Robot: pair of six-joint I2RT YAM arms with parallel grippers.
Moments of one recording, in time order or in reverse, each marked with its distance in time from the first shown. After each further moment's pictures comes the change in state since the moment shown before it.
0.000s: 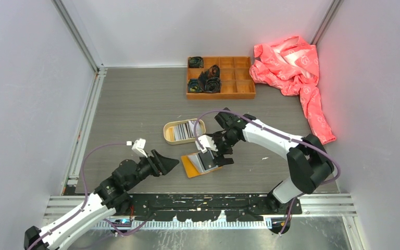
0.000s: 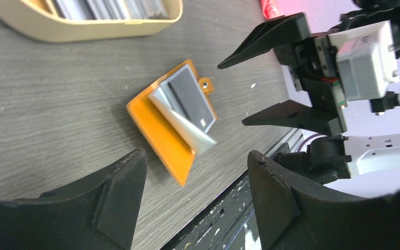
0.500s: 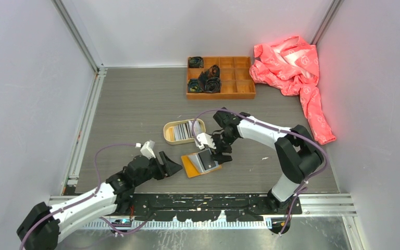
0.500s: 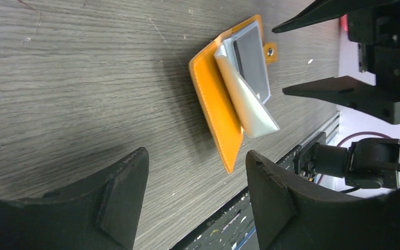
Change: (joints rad) left arm 0.000 0.363 -0.027 0.126 0.040 -0.106; right arm -0.031 0.128 0.016 0.022 0.039 0.027
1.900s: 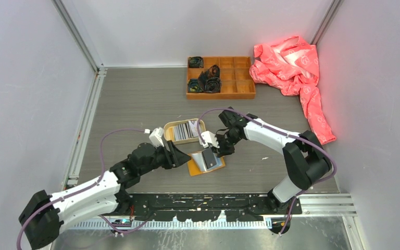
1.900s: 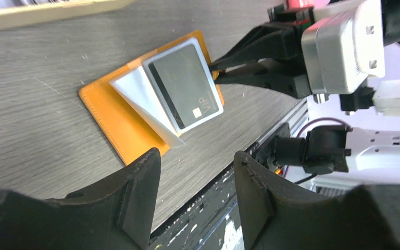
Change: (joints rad) left arm -0.032 0.169 0.235 0.035 0.054 0.066; right arm -0.033 -0.078 -0.054 0.051 -0.025 0.028
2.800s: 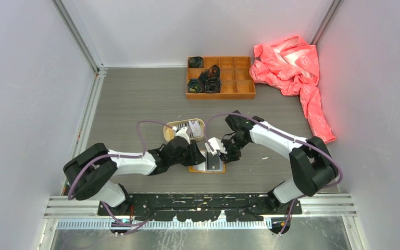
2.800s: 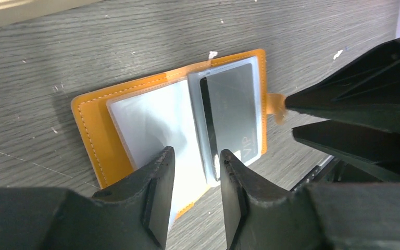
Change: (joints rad) left arm -0.117 0.697 0.244 0.188 -0.080 0.025; right arm -0.040 -0.063 -0.055 -0.103 -0.063 -0.171
